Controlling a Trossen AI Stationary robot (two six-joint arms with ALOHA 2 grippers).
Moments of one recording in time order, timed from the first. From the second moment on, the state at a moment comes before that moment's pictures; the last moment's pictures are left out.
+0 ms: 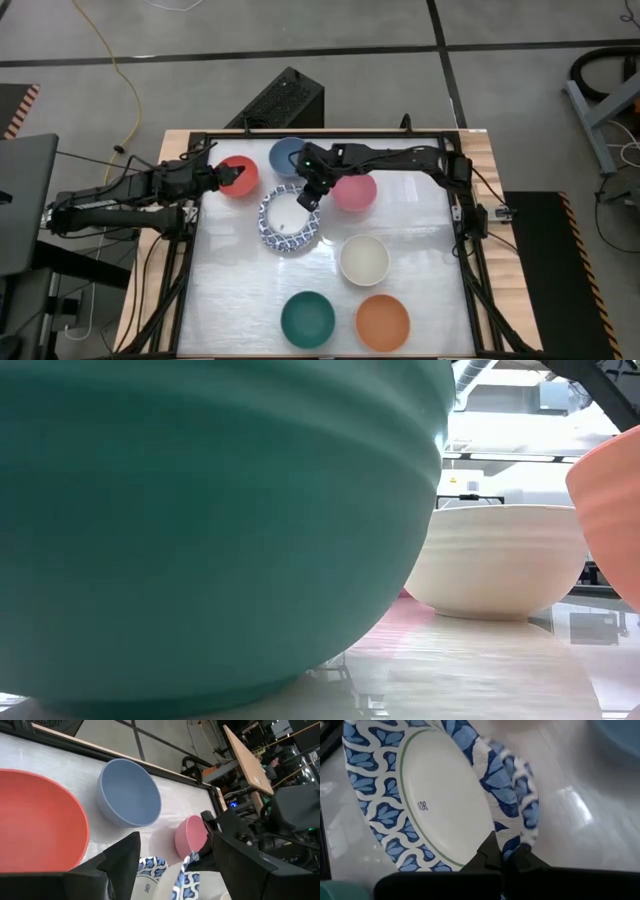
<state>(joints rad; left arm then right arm) 0.16 0.56 0.67 -0.49 -0.48 -1.12 -0.24 2.02 1.72 -0.64 -0.29 0.37</state>
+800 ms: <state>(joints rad) 0.16 0.56 0.67 -0.50 -0.51 -1.12 -0.24 2.02 1.66 -0.62 -0.29 0.36</state>
